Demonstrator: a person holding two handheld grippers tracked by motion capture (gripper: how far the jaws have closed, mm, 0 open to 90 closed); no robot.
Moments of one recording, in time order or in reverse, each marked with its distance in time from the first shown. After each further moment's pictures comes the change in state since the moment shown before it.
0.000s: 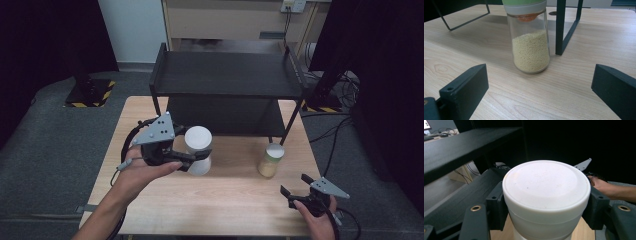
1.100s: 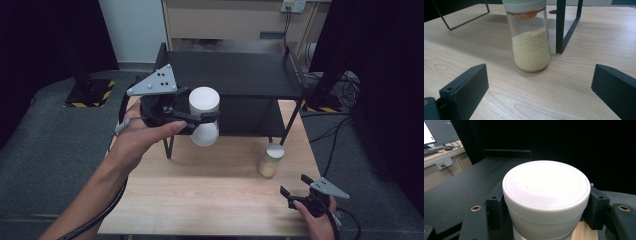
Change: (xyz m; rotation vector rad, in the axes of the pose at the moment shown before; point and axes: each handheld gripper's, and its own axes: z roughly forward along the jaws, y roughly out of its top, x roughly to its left) left arm 0.031 0.075 -0.005 -0.052 0.004 0.006; right arm 0.000 -0.001 0.001 0.005 0.003 0.009
